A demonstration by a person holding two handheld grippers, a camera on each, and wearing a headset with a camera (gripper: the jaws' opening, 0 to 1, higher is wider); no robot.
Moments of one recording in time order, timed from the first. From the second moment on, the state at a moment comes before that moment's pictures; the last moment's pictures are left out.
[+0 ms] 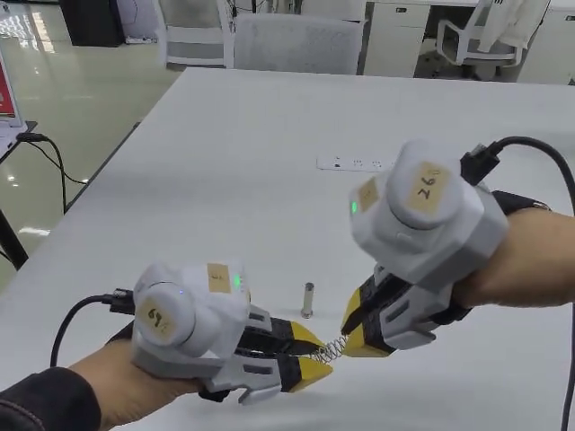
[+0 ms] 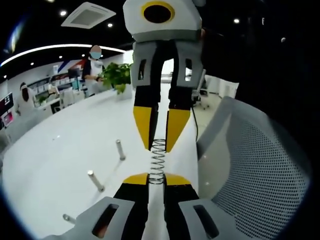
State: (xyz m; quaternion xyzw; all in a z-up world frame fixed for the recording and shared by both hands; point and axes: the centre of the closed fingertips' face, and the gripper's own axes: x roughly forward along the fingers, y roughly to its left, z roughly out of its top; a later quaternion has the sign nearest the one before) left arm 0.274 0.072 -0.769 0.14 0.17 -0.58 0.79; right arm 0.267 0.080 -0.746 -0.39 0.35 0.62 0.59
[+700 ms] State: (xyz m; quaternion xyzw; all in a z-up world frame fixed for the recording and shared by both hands) left arm 0.272 0.070 -0.767 0.14 0.17 -0.58 0.78; right arm 0.265 0.095 -0.735 -0.37 0.34 0.62 0.60
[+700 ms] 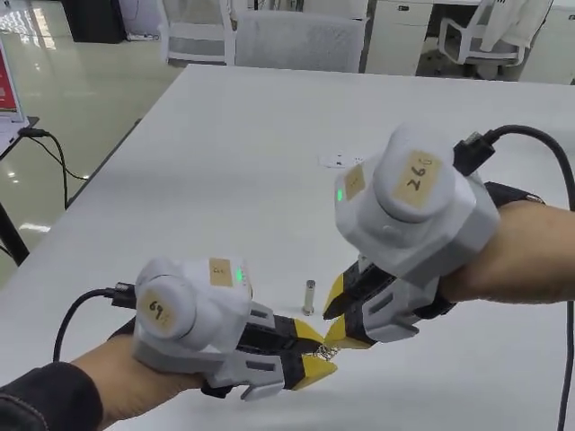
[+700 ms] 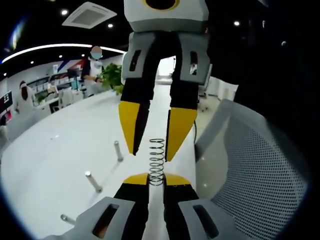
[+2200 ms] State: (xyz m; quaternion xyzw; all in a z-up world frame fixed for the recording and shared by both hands) left arm 0.285 0.091 -0.749 0.11 0.17 -0.54 0.81; right arm 0.291 0.067 -0.745 -0.38 0.39 0.58 0.60
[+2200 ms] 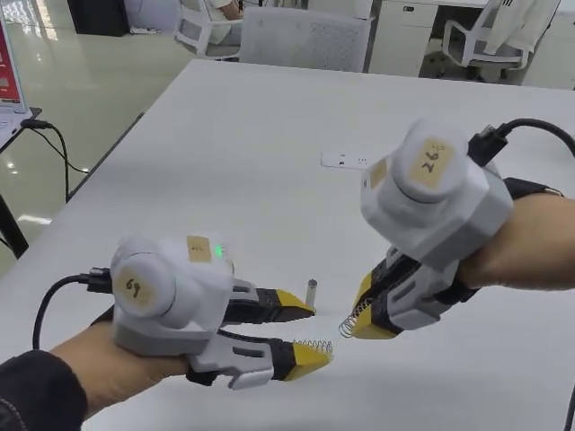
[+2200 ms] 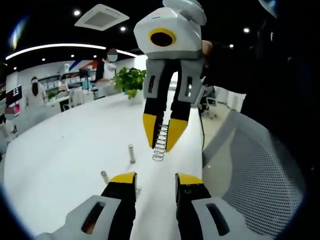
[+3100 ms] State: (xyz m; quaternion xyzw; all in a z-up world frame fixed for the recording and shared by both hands) left arm 0.292 0.174 -0.750 0.09 0.18 -0.45 0.87; right arm 0.347 0.010 -0.739 -0.41 0.42 0.51 0.63
